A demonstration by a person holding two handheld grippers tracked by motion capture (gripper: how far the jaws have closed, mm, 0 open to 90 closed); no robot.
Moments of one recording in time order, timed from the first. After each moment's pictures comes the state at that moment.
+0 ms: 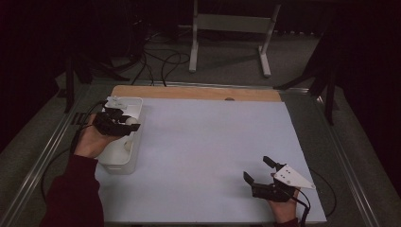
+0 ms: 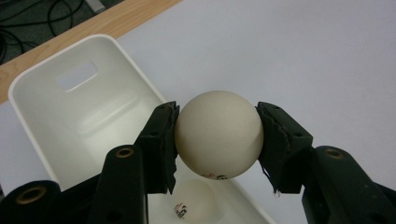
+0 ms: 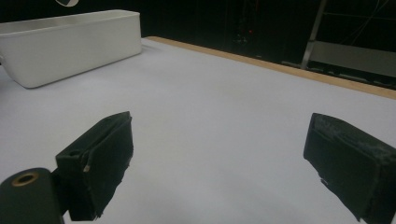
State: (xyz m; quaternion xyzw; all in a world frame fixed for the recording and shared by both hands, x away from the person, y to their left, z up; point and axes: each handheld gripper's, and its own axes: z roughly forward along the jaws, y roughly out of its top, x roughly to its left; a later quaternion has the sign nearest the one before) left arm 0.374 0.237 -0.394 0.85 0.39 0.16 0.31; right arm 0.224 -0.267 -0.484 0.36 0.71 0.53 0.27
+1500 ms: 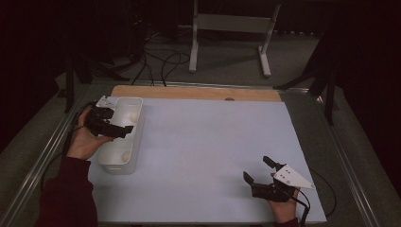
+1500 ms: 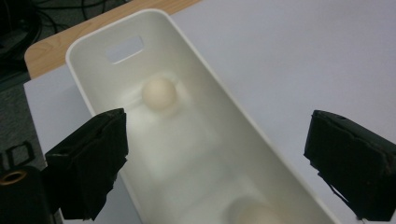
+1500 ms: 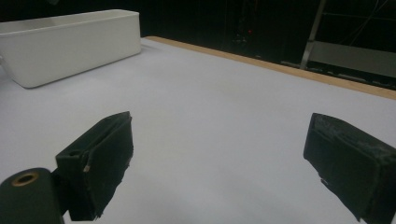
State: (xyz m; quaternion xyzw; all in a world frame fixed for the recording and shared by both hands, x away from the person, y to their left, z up) left arm 0.375 0.261 -0.401 0.83 0.44 0.18 0.30; right arm 0.224 -0.267 -0.484 0.36 0.71 0.53 0.27
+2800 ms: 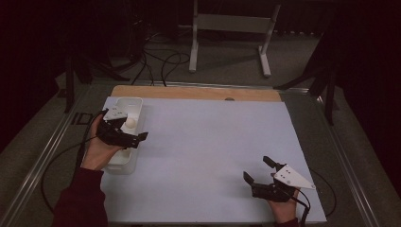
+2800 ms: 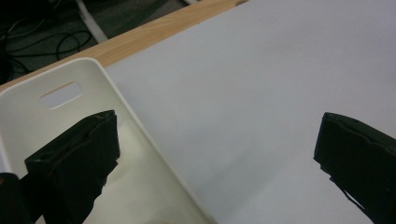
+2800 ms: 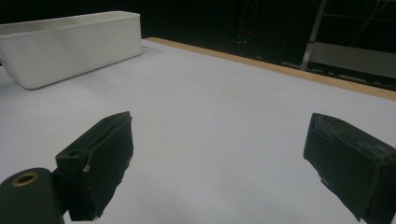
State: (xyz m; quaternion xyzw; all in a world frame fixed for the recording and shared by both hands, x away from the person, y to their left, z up) left arm 0.345 0.224 -0.405 0.81 0.39 0.19 0.39; right arm 0.223 -0.267 -0.483 0.36 0.71 0.54 0.27
